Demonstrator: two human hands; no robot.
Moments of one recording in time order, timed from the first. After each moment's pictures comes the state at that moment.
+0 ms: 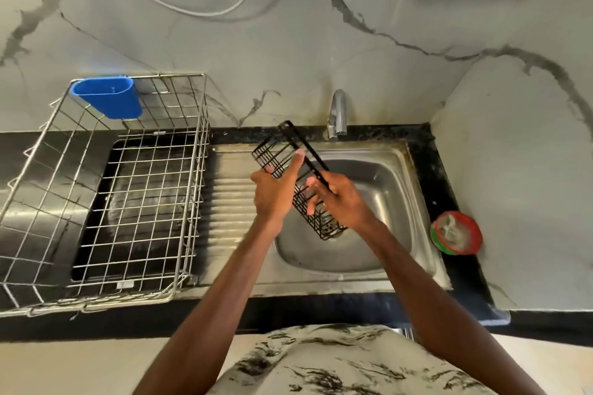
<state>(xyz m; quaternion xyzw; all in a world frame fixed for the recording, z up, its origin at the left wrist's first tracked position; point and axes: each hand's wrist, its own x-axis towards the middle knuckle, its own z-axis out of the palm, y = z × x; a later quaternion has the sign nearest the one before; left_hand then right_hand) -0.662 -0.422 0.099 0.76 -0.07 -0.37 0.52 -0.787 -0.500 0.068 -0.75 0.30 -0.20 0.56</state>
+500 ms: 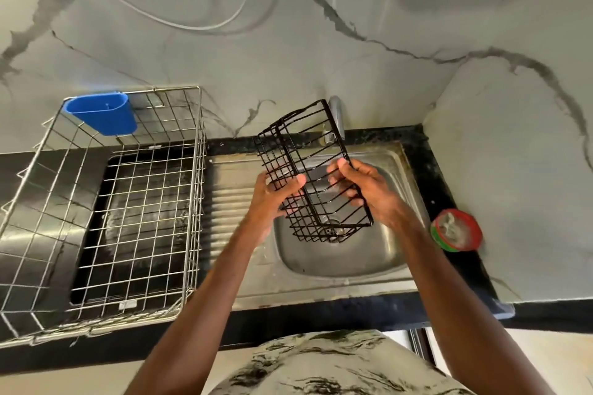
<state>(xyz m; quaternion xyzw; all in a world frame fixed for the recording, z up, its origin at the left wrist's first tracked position) -0.630 -0.406 0.080 0.63 -0.16 -0.52 0.55 -0.812 -0.523 0.106 -0.58 0.37 -0.21 0.69</state>
